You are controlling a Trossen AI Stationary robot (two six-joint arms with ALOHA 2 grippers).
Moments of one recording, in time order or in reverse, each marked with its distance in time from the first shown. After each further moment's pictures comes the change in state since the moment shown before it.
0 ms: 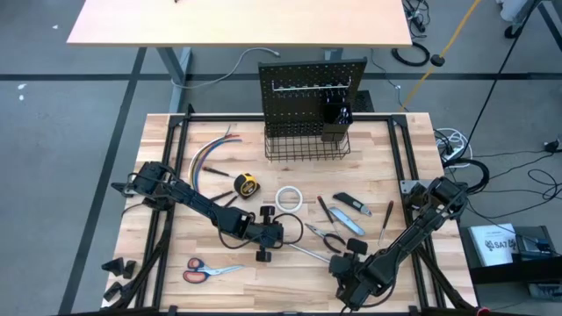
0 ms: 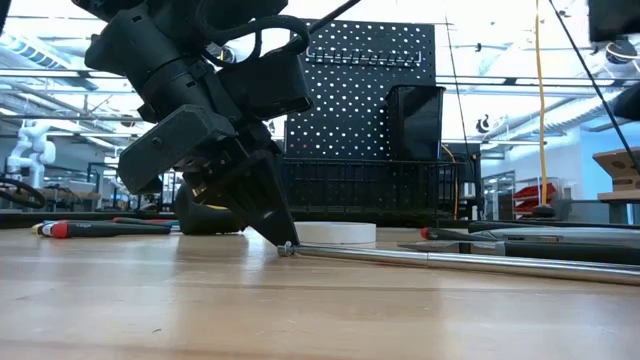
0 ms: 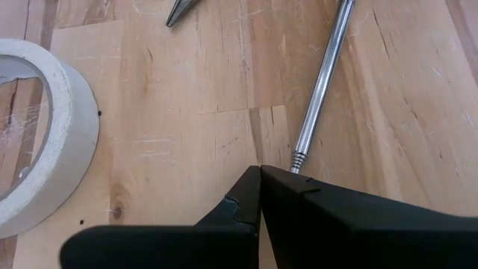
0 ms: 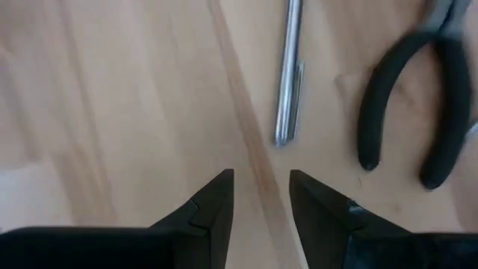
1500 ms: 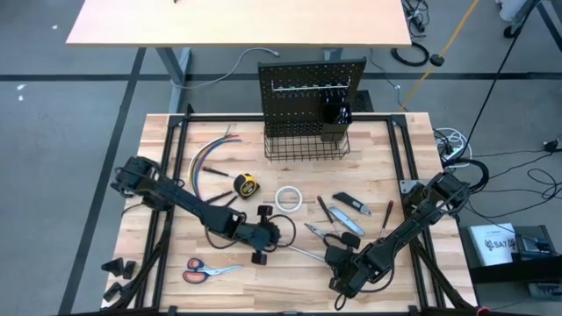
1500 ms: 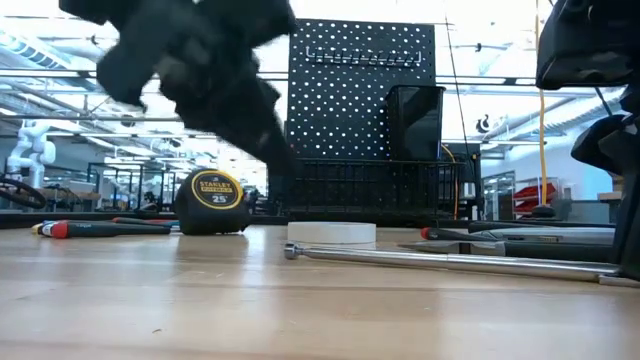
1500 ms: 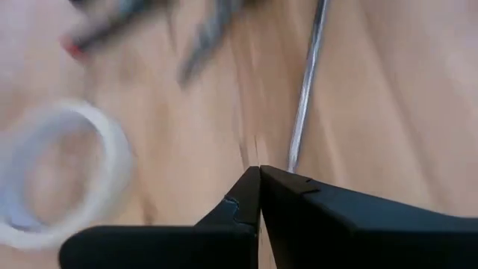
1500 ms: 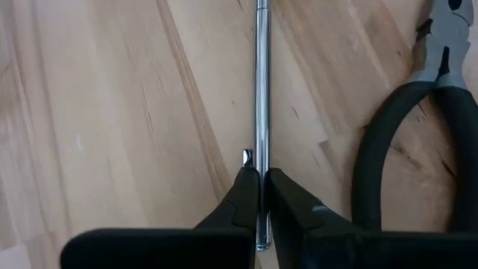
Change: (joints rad) left arm -0.037 -0.151 -0.004 -0.021 -0.074 0.075; right arm -0.044 -0.008 -0.195 0.273 0.037 0.001
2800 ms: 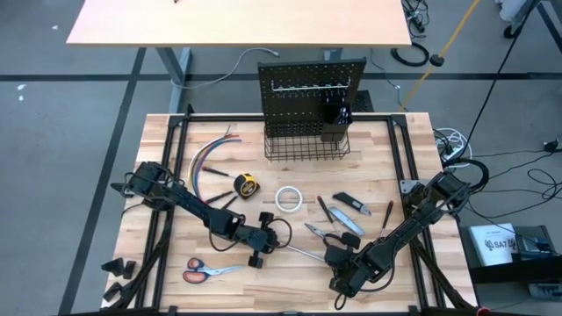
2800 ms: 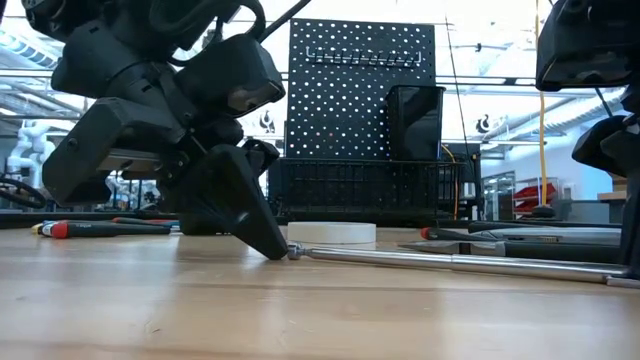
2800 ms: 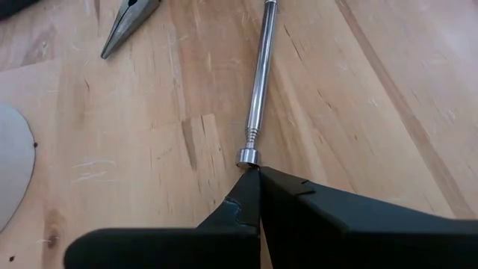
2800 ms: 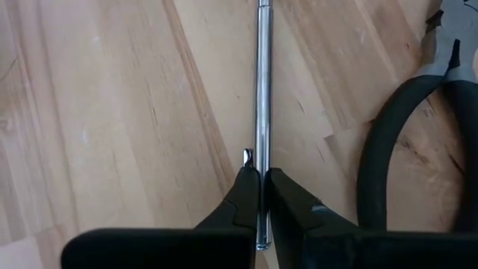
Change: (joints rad) left arm 0.017 0.127 -0.140 0.292 0.129 0.049; right arm -0.002 0.000 -0.003 0.019 -0.035 -0.006
